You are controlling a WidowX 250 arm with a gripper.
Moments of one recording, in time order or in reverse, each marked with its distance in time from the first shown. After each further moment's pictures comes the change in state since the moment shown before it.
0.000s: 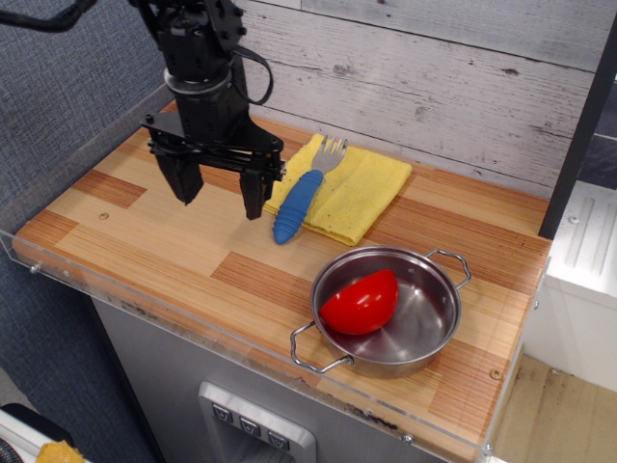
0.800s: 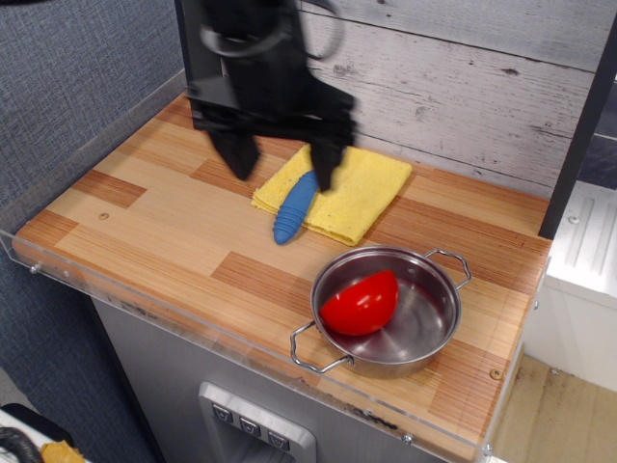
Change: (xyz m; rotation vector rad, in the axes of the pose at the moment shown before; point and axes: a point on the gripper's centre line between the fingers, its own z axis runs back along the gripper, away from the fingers) arm -0.012 -0.042 0.061 -0.100 -0.155 0.062
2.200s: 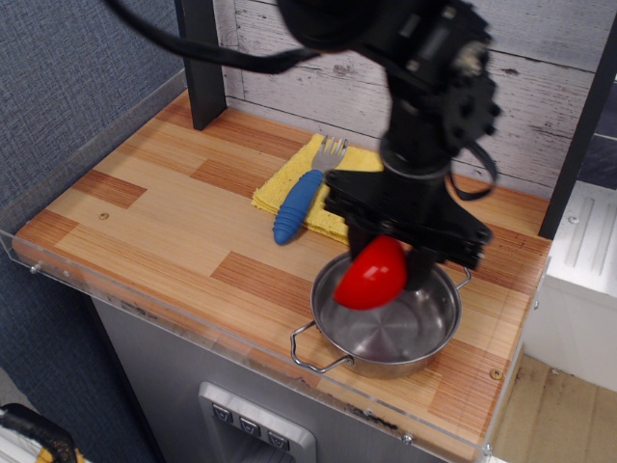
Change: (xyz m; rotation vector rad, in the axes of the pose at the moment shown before) arm -0.030 -0.102 -0.068 0.121 0.115 -0.225
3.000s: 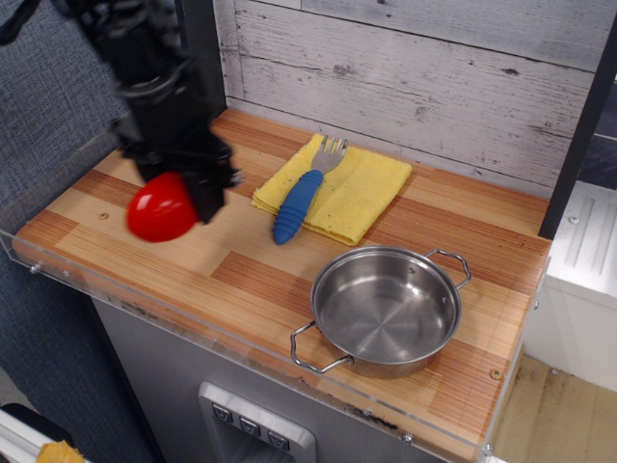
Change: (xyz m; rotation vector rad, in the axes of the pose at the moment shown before) arm -0.015 0.154 0.004 -0.143 0.035 -0.001
